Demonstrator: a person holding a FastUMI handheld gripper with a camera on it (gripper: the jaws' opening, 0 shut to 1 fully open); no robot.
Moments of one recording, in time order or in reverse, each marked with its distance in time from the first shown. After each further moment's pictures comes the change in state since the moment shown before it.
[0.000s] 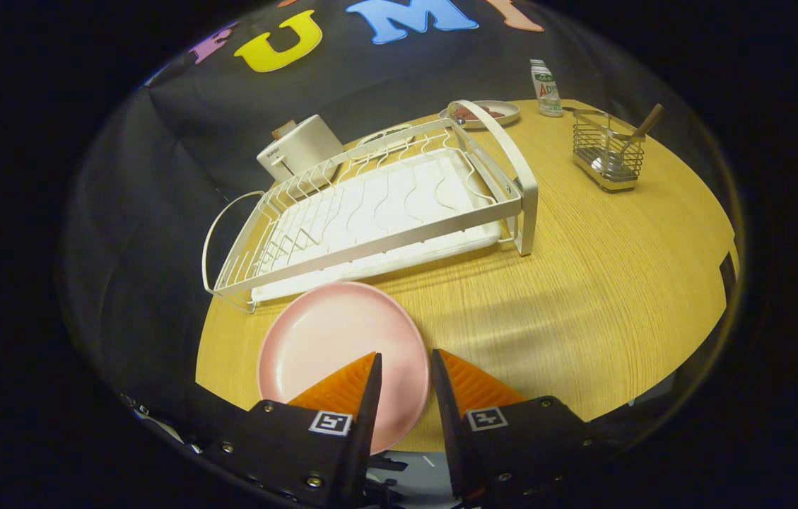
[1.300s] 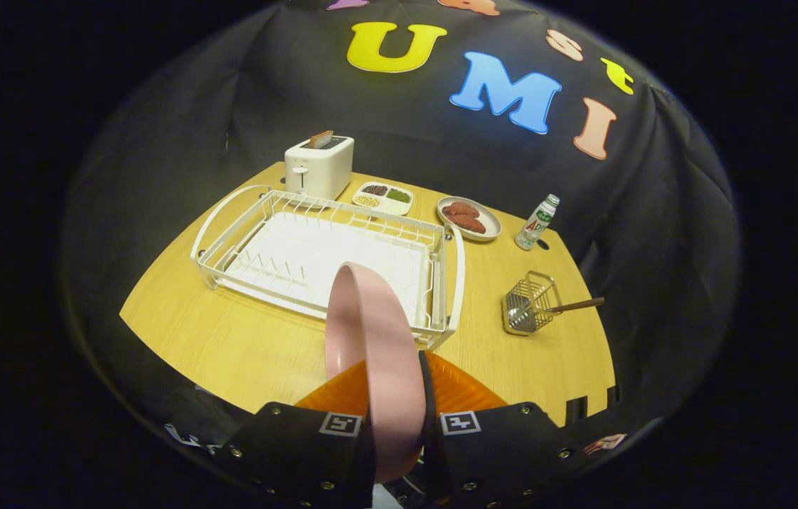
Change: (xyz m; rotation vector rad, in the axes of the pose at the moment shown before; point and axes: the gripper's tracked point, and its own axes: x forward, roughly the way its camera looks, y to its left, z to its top) arm -0.095 0.005 0.075 -0.506 -0.096 -0.329
